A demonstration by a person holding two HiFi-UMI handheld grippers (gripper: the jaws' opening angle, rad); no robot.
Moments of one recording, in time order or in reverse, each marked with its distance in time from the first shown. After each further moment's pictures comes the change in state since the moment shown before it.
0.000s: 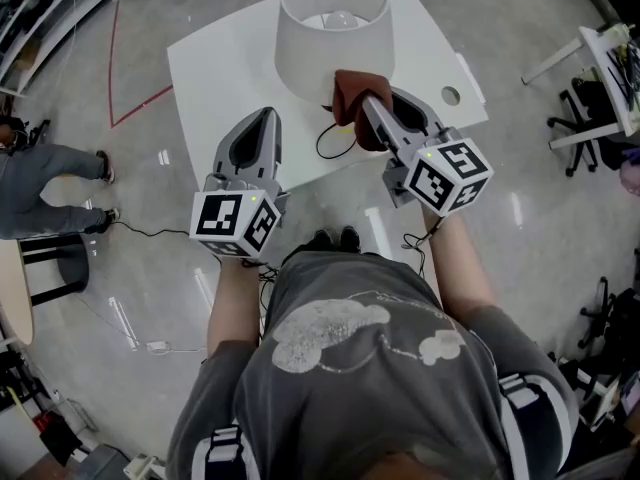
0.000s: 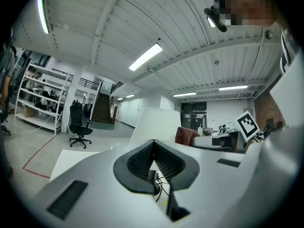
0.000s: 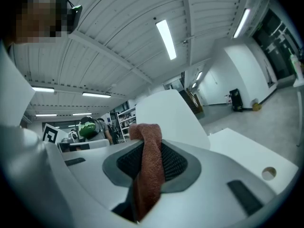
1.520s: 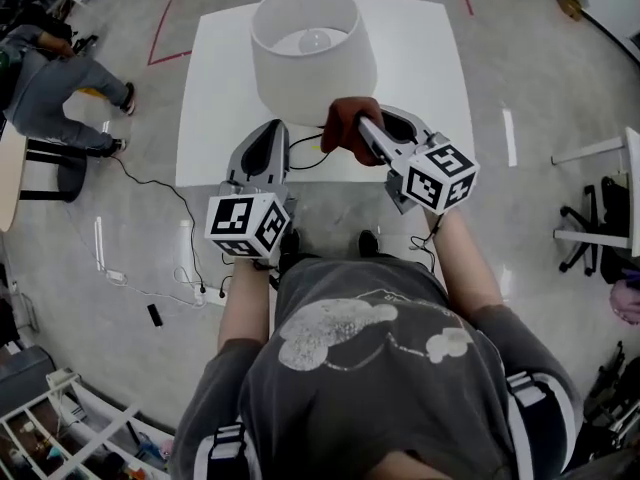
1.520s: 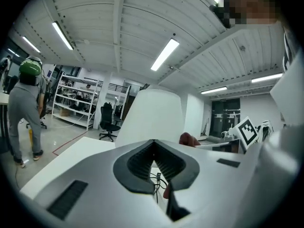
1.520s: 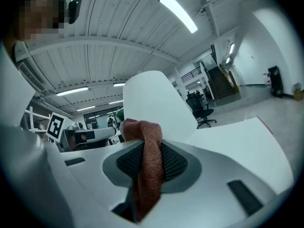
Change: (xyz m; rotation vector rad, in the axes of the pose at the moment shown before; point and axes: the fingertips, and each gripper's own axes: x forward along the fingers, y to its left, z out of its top) left arm 0.059 -0.081 -0.048 -0.041 -0.023 0.391; right arm -0.004 -0.105 -0.019 -0.072 0.236 0.433
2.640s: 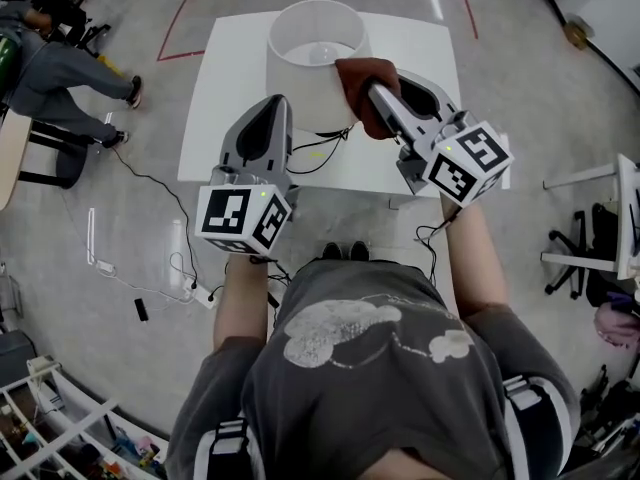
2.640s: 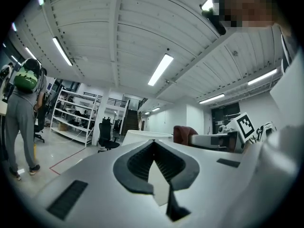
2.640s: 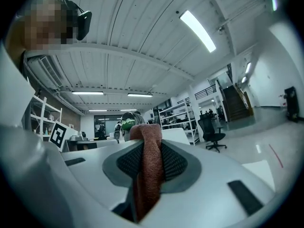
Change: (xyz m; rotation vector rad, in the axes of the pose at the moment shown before) left arm -0.003 -0.023 0.096 0.057 -0.180 0.005; right arm -0.011 0.034 0.131 -0.172 -0.186 0.125
